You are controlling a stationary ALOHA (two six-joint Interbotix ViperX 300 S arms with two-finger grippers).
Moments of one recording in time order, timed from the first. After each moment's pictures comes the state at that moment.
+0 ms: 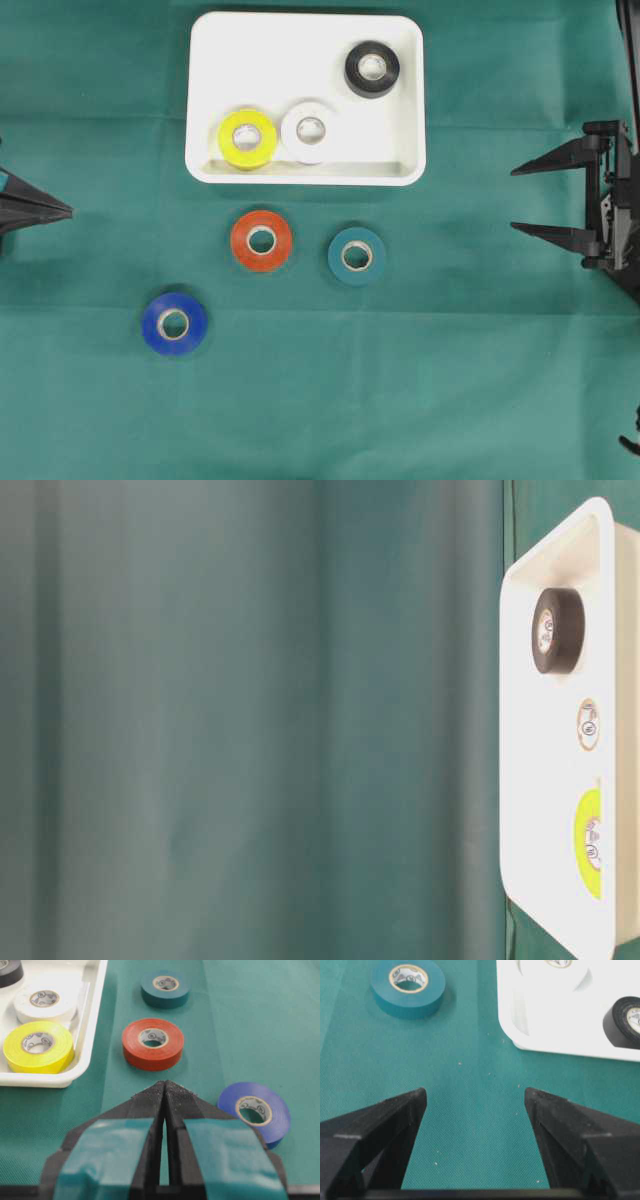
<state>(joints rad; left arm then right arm) -0.04 -1.35 1.49 -0.02 0.05 -0.05 -0.09 -0.98 1.44 -0.69 0.00 0.66</state>
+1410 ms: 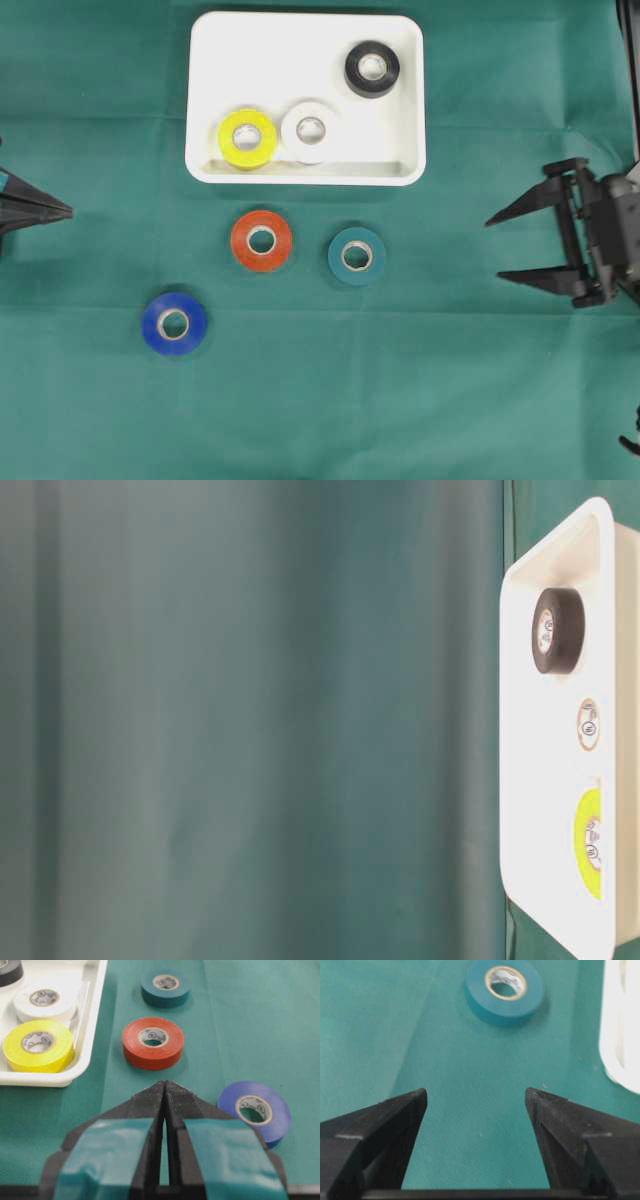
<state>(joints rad) -0.04 -1.35 1.50 -0.02 0.05 -0.05 0.09 -0.68 1.33 -0.69 -0.09 0.65</state>
